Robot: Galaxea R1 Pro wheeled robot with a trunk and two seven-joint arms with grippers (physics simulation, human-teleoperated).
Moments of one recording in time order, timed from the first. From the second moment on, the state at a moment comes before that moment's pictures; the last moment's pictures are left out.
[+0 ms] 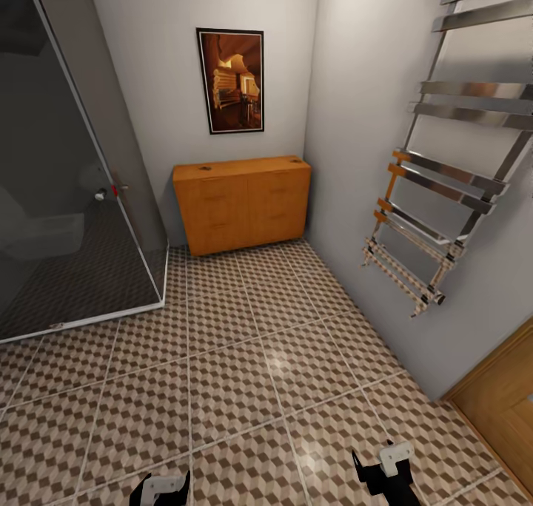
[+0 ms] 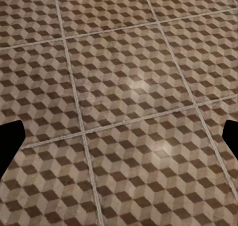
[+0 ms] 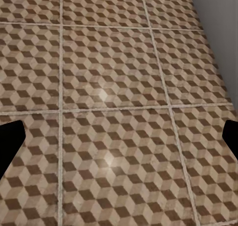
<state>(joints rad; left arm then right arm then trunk) -0.36 0.01 0.07 -0.09 0.02 -0.66 -0.07 -0.35 -0.08 -0.07 -0.28 0.26 -0.54 0.02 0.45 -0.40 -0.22</state>
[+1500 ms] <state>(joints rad) -0.21 0.05 0.07 0.04 0.02 -0.63 0.13 -0.35 -0.08 -0.08 -0.19 0.25 -0.43 -0.04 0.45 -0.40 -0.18</state>
